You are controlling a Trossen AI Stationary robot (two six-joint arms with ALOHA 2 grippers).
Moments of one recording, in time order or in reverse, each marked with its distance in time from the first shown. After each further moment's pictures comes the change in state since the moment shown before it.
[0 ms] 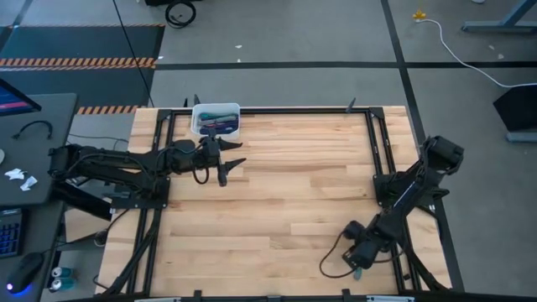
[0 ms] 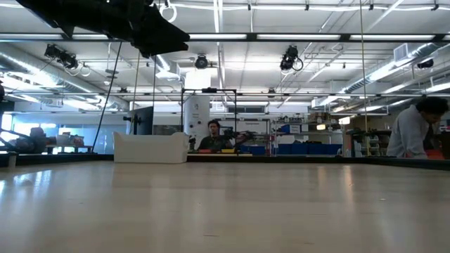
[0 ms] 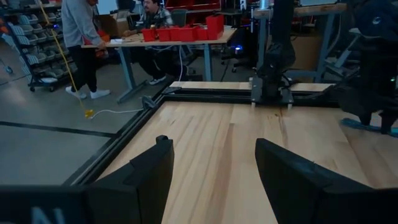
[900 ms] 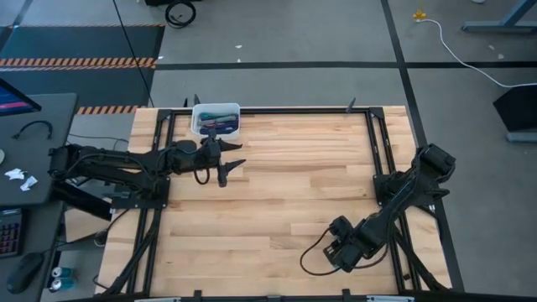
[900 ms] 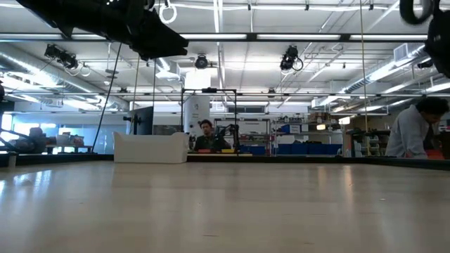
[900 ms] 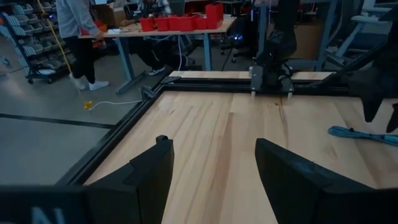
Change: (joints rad) left arm 0.000 0.000 0.001 -0.044 0.000 -0.001; right arm -0.117 0.120 0.270 -0.251 0.215 -0.023
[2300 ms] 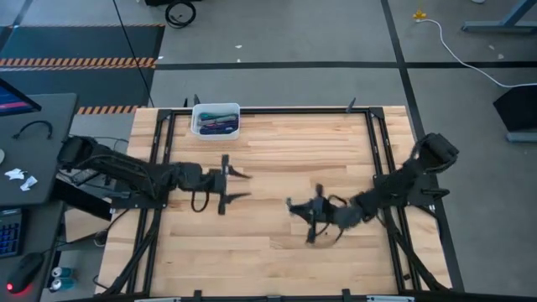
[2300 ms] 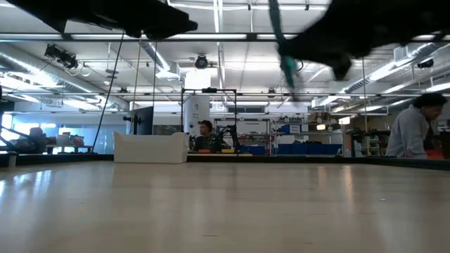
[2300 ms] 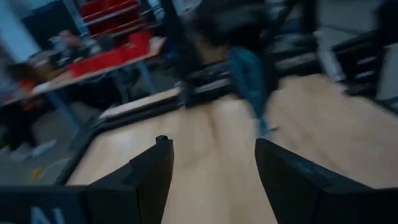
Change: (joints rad) left arm -0.261 0.135 0.000 0.171 0.023 0.215; right arm -0.243 -0.116 -0.416 1.474 0.694 -1.543
